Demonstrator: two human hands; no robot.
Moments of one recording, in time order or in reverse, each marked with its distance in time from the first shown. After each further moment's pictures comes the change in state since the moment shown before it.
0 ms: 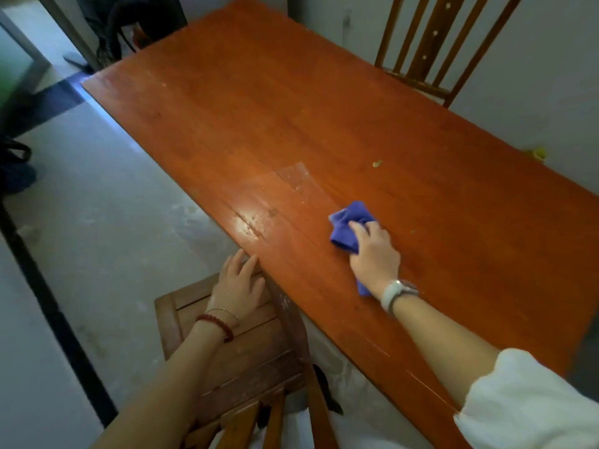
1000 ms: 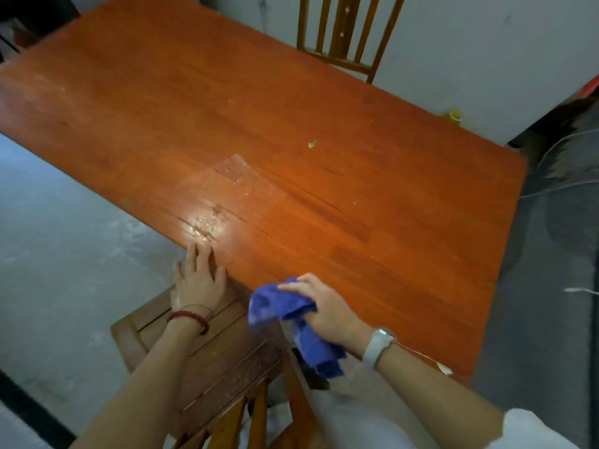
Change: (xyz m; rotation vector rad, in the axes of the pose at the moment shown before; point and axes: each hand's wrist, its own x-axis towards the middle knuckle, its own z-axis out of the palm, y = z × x) left_hand 0.024 0.007 0.015 0.013 0.032 -0.096; right_hand -0.109 -0.001 -0.004 0.583 -0.367 -0.218
